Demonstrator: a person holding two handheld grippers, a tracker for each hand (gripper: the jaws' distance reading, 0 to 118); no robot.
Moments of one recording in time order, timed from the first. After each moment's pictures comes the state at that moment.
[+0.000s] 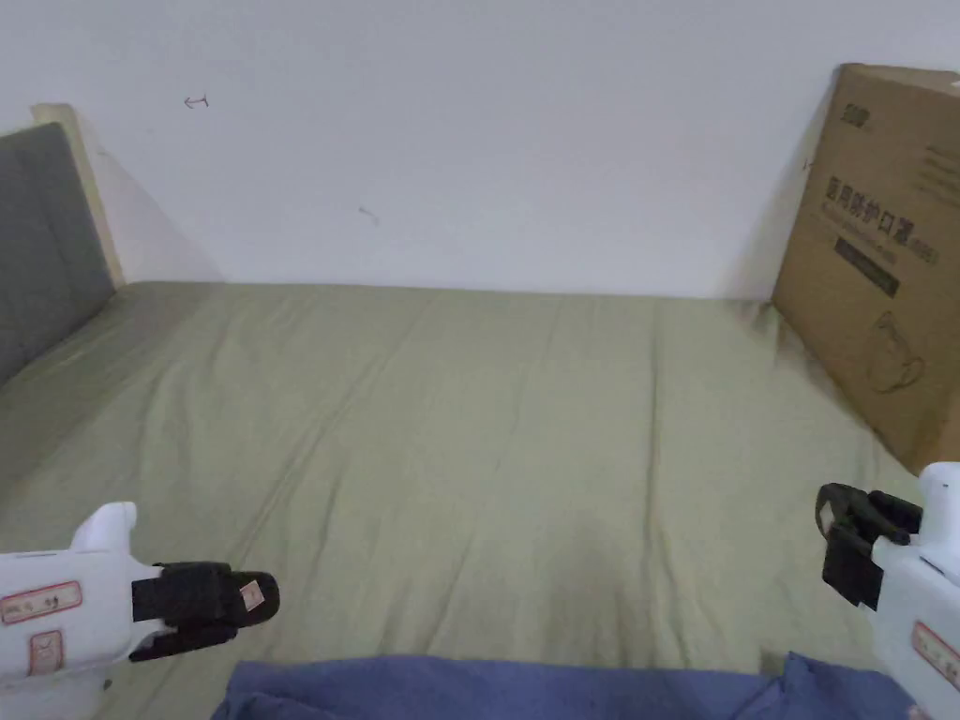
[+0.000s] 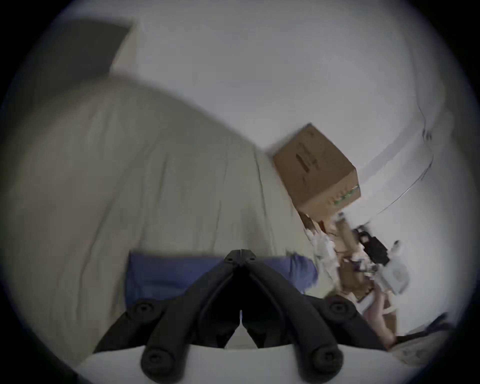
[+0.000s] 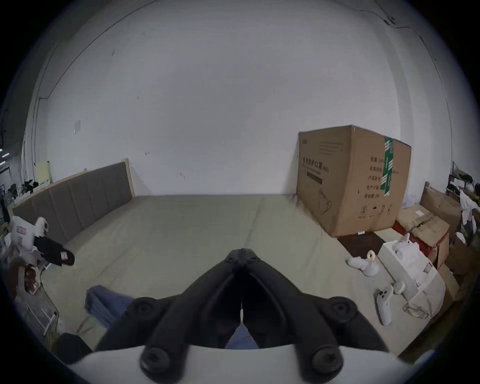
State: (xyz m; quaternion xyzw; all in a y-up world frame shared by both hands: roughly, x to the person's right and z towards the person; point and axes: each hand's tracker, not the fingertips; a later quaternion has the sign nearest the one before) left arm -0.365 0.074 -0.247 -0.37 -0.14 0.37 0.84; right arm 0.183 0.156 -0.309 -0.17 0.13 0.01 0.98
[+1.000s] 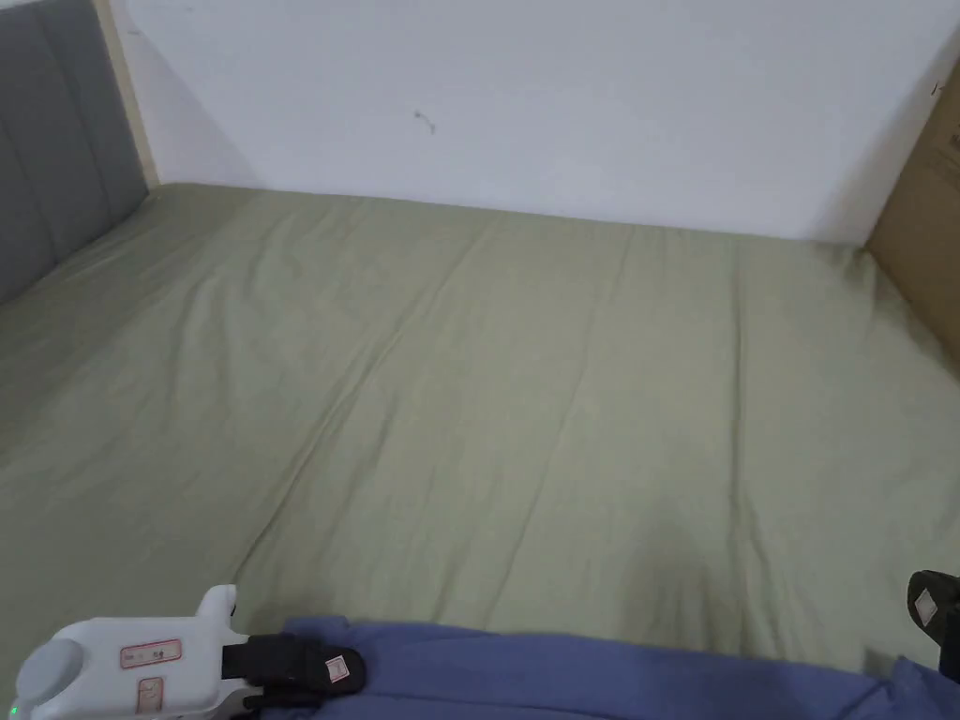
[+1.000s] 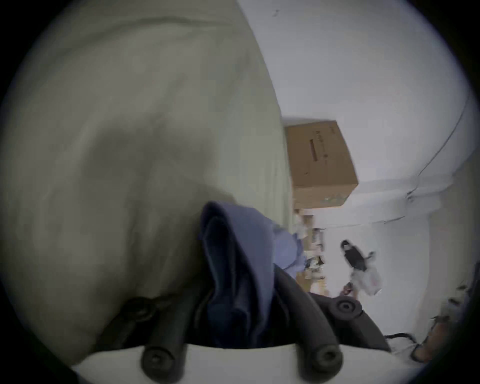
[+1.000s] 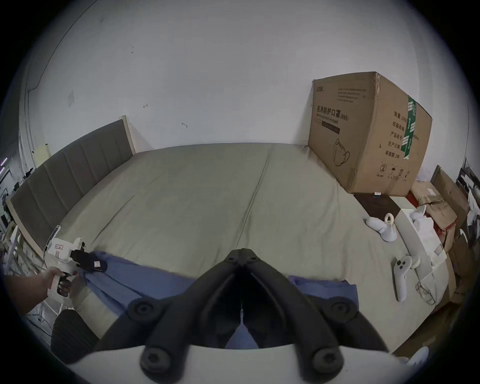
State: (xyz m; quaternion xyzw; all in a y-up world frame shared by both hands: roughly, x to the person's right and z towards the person) left arm -0.406 -0.105 -0.309 -0.43 -0.18 0.48 0.74; right arm 0.157 0.113 -0.335 -0.30 0.14 0.03 0.94
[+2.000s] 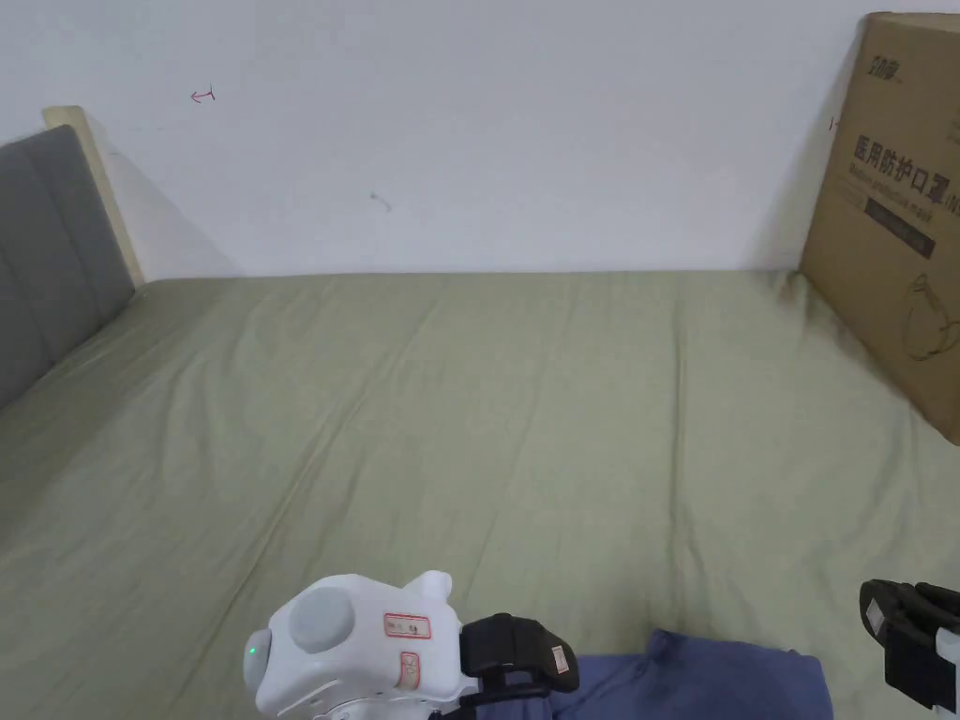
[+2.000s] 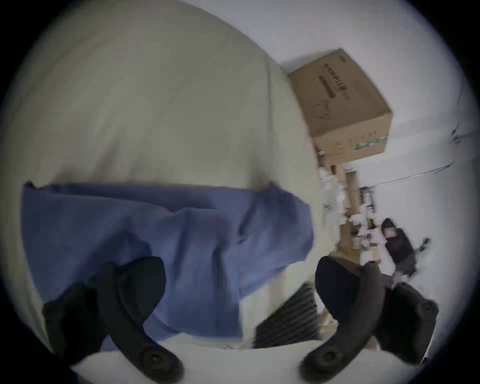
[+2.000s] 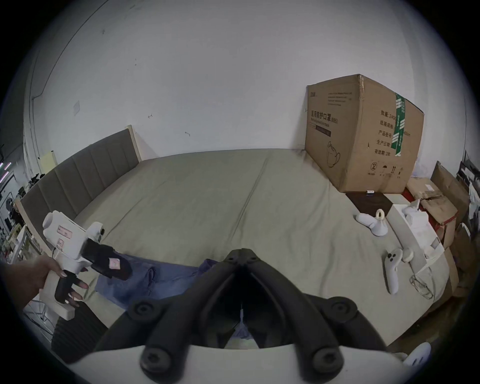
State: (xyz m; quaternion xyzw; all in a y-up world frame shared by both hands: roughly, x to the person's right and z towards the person) left arm -0.184 0.013 -0.330 -0.50 -0.19 0.38 0.76; right arm 0.211 0.125 -0.295 -0.28 0.15 0.01 0.95
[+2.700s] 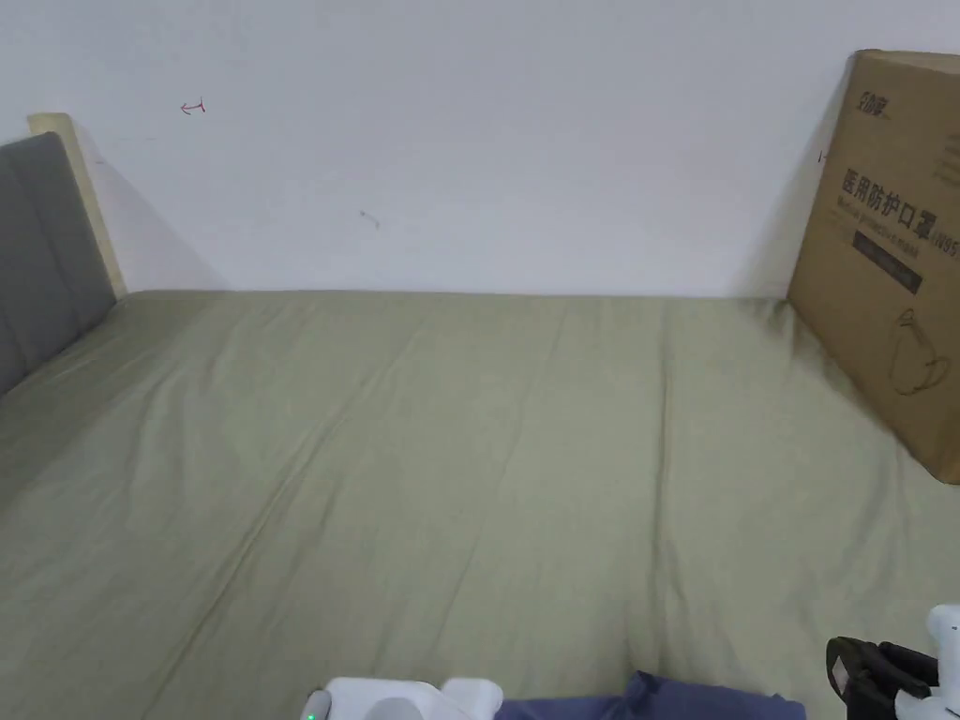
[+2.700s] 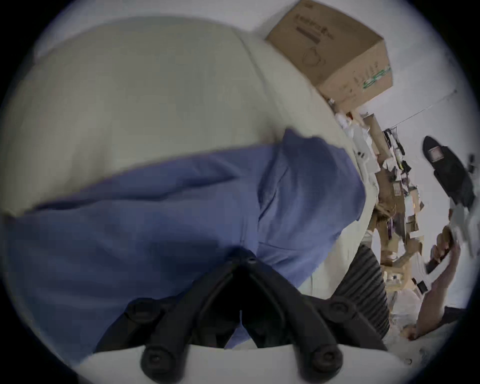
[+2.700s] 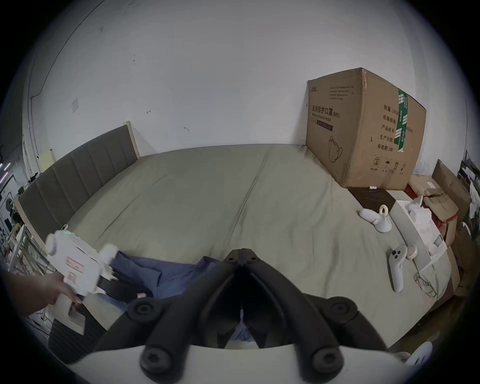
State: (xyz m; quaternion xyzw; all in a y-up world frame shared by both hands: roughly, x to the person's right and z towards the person) left arm -0.122 -0.048 -0.337 -0.59 -0.20 0.17 0.76; right arm 0.204 0.107 -0.304 -0.29 0.15 0.01 0.94
